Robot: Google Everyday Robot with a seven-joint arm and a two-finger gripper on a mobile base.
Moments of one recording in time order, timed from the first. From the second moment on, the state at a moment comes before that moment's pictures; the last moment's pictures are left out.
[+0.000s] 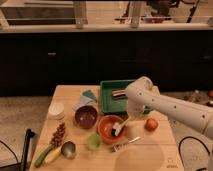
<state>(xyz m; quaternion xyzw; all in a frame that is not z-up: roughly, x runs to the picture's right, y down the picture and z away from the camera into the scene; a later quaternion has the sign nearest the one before) 0.165 0.156 0.819 -0.32 -0.08 -0.28 0.90</state>
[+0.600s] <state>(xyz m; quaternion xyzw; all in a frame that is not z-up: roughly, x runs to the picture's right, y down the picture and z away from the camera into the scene) 0.143 0.130 0.842 -0.29 -0.06 -0.28 0.91</state>
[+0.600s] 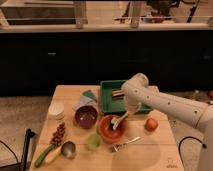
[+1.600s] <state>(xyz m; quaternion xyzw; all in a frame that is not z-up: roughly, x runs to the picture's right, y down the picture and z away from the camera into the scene) 0.170 0.143 0.819 -0.29 -0.07 -0.32 0.90</state>
